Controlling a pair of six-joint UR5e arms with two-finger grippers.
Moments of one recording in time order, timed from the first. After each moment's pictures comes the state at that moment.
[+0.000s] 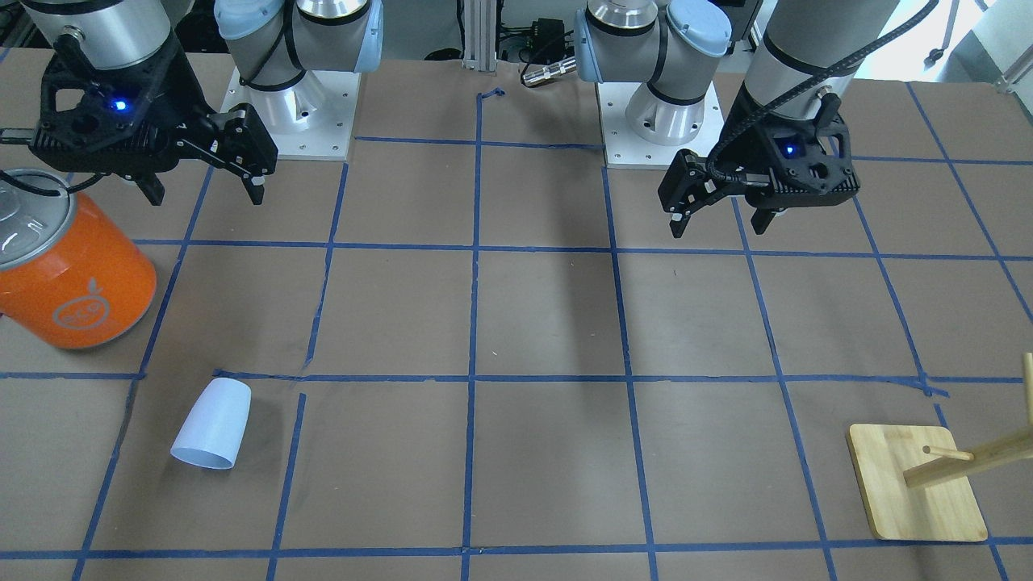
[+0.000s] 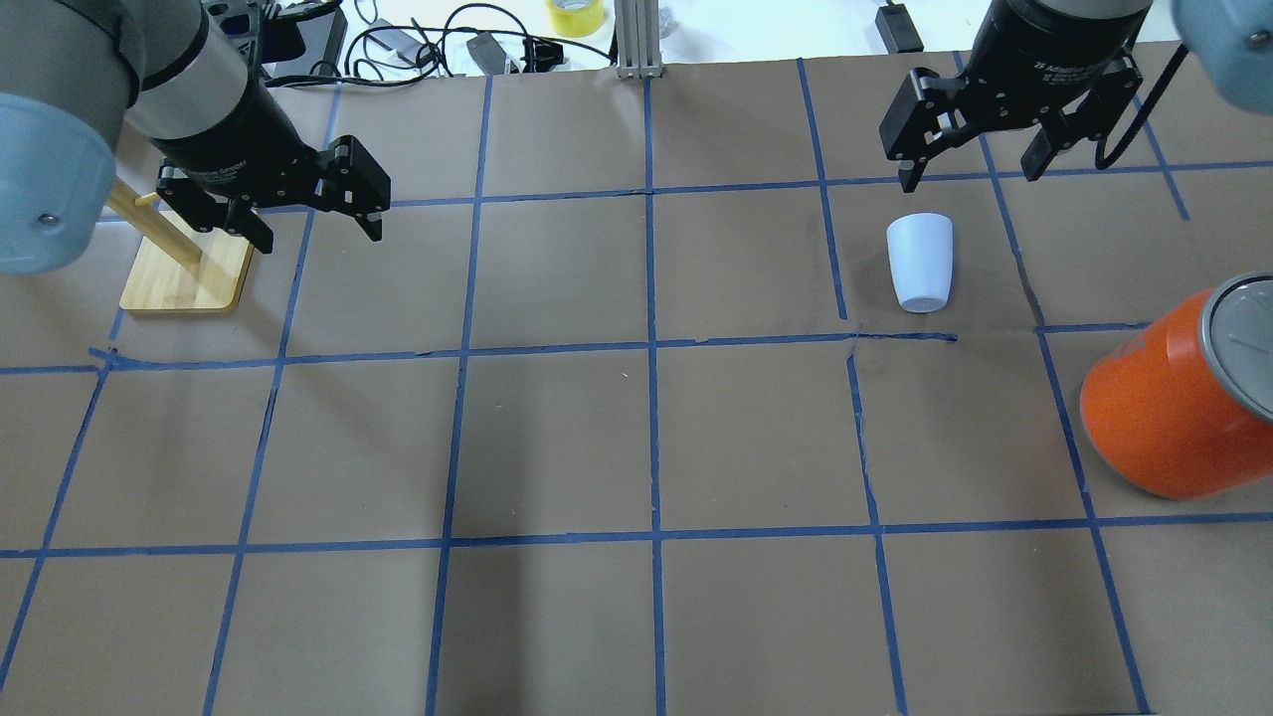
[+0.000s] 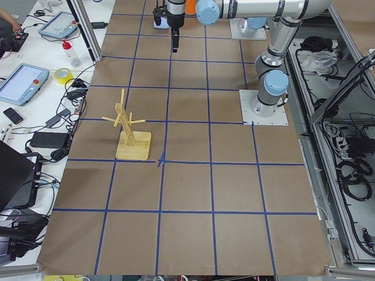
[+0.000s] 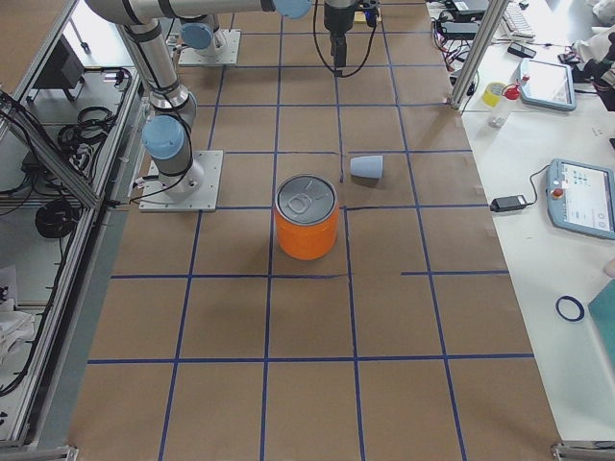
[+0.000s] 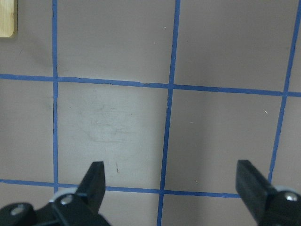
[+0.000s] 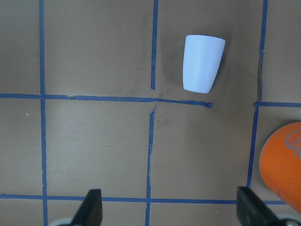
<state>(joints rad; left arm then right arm) -1.53 -1.55 -1.63 -1.46 1.57 -0.05 1.56 -1.55 1.47 -1.53 -1.59 -0.06</state>
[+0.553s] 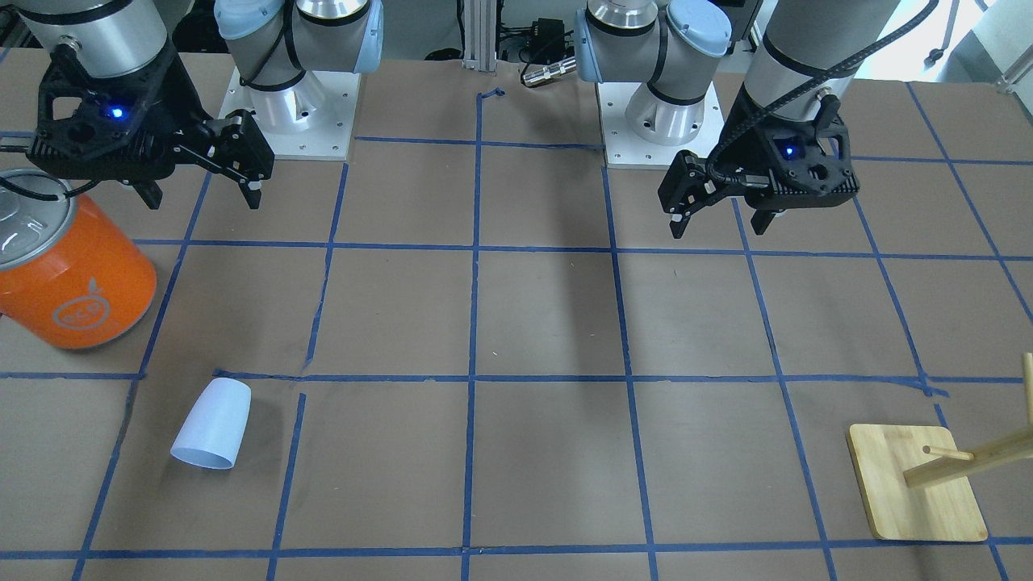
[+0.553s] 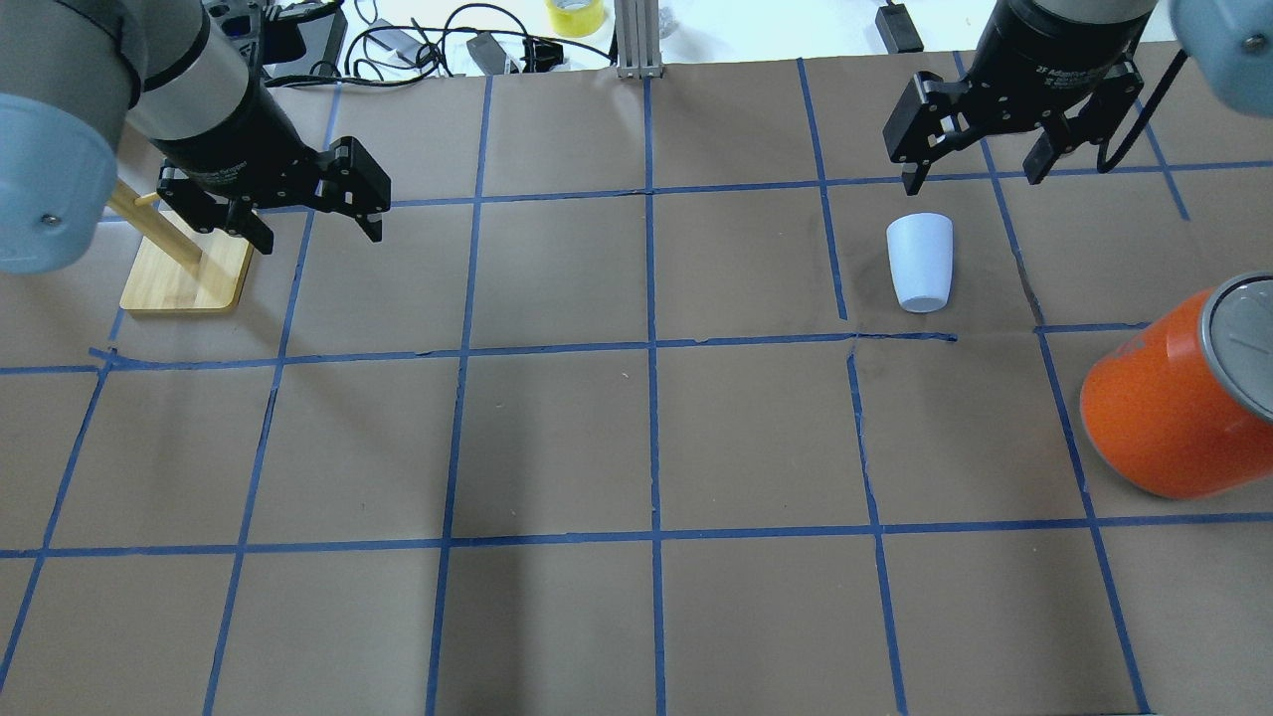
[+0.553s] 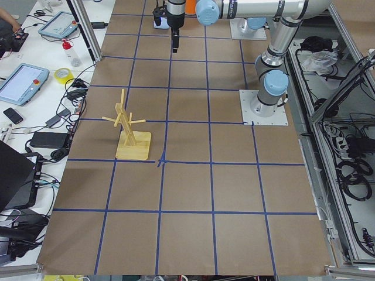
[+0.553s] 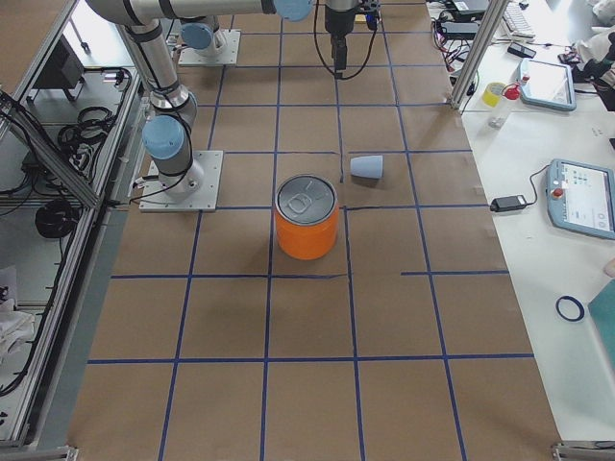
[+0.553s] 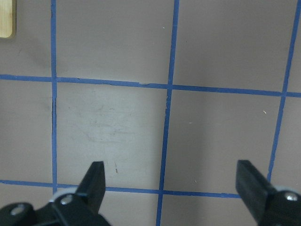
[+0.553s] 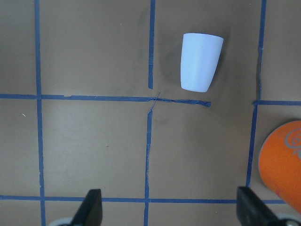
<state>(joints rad) -1.53 -1.55 -1.63 -1.46 1.57 -0.05 1.55 -1.55 1.49 -1.53 -1.59 -0.06</state>
